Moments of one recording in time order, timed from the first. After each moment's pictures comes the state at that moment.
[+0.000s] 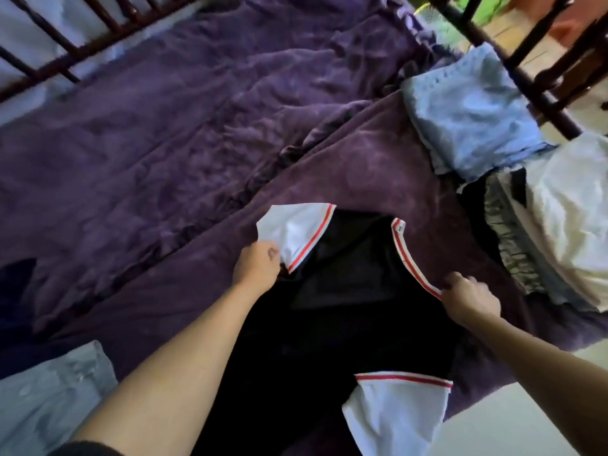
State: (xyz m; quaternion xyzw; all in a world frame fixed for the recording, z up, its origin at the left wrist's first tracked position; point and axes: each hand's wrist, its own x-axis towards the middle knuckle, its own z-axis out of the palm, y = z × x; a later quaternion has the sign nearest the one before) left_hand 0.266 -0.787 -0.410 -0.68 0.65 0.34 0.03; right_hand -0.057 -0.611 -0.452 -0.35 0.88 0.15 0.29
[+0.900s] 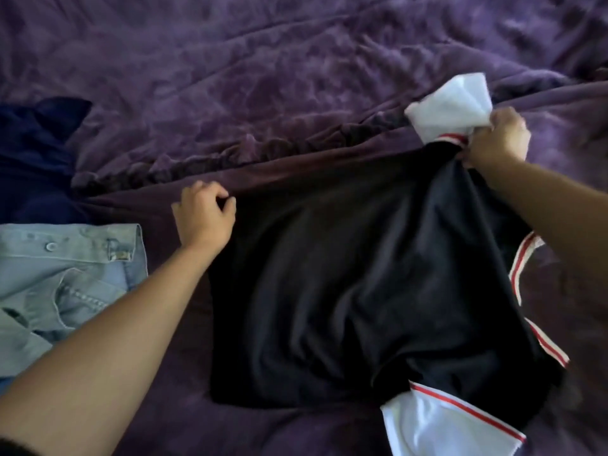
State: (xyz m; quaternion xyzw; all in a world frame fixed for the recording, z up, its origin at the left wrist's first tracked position) left_hand 0.507 -0.787 -0.468 -0.82 0.55 0.14 -0.09; right_hand 0.099 -0.916 -0.458 -0.46 0.85 -0.16 0.21
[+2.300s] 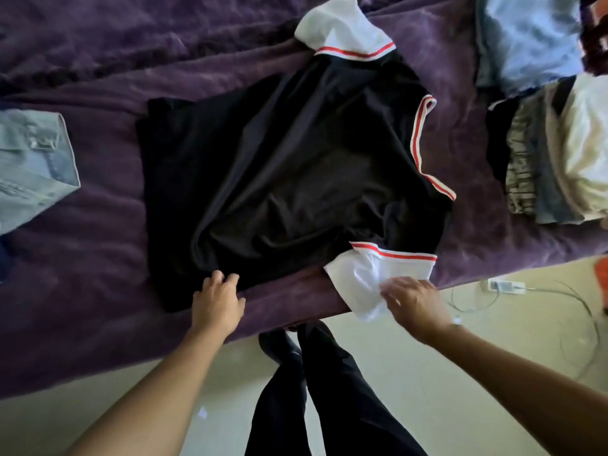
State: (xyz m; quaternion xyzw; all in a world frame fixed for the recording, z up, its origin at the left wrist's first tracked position) left_hand 0.407 -0.422 -0.528 -0.70 0.64 0.27 0.18; right_hand 0.051 -0.396 -0.482 -0.74 0.62 0.12 0.23
